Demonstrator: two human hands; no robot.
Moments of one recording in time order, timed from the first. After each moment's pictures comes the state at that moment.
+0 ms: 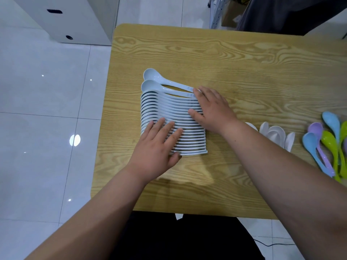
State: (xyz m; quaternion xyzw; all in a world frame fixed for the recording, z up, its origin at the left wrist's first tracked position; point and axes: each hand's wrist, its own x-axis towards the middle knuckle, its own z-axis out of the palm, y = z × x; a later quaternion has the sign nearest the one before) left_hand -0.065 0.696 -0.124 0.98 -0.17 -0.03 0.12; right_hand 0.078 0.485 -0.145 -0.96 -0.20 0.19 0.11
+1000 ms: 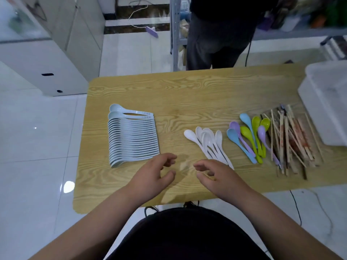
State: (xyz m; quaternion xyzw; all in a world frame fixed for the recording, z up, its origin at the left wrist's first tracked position) left_hand -0.128 0.568 -0.008 0.88 -0.11 -0.17 0.42; right_hand -0.140 0.318 -0.003 -0.88 -0.05 0.24 0.42
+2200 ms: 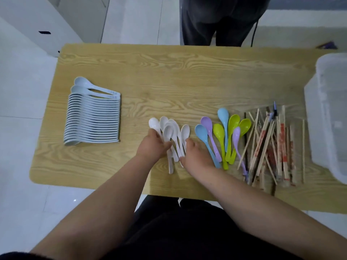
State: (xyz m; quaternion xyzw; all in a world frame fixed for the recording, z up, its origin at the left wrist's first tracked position) left_hand -0.044 0.387 -0.103 0.87 0.26 -0.24 0.34; right_hand -0.050 0.215 -0.118 -0.92 -0.04 0.35 0.19
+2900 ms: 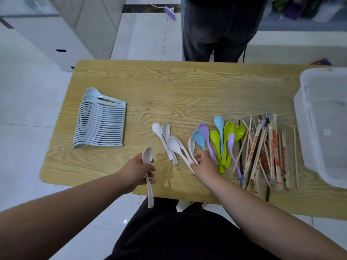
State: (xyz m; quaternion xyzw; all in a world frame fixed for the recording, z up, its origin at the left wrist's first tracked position) left_hand -0.114 0.412 -0.040 0.64 0.38 -0.30 0.60; right_hand -0.074 0.175 -0.105 -0.85 0.13 0.31 0.41
